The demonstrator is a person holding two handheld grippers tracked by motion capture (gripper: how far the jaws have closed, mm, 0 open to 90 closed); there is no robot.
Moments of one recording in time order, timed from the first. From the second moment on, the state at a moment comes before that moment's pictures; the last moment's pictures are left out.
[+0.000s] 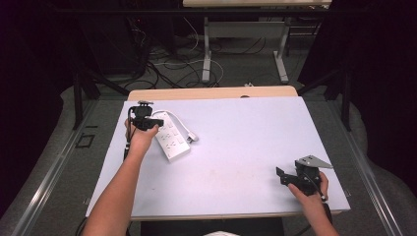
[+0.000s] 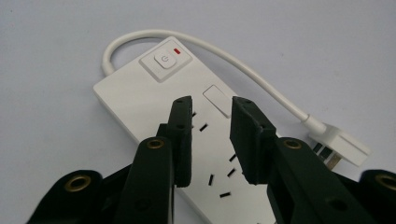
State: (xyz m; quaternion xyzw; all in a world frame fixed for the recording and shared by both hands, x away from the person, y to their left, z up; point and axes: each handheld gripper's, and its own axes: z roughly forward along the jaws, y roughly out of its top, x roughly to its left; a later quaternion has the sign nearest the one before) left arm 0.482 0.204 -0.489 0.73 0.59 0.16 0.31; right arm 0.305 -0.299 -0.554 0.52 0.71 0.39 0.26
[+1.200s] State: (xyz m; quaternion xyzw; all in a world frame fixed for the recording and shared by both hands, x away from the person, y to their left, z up) left arm 0.402 0.215 -0.487 0.74 0.53 0.11 0.39; right arm 0.304 -0.297 -0.554 0.53 0.70 0.39 0.26
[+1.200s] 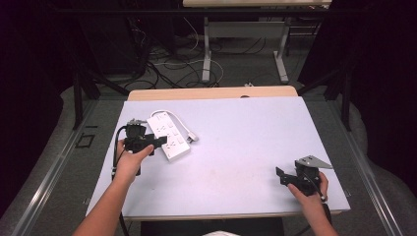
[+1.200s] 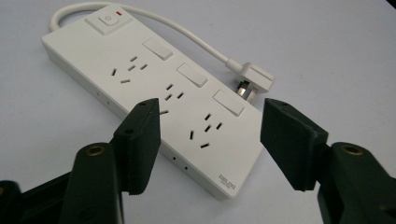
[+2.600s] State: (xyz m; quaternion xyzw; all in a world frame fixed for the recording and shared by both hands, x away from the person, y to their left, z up) left arm 0.319 0.234 -0.512 0.74 0.53 0.12 0.40; right arm 0.303 -0.297 -0.554 0.53 0.70 0.39 0.26
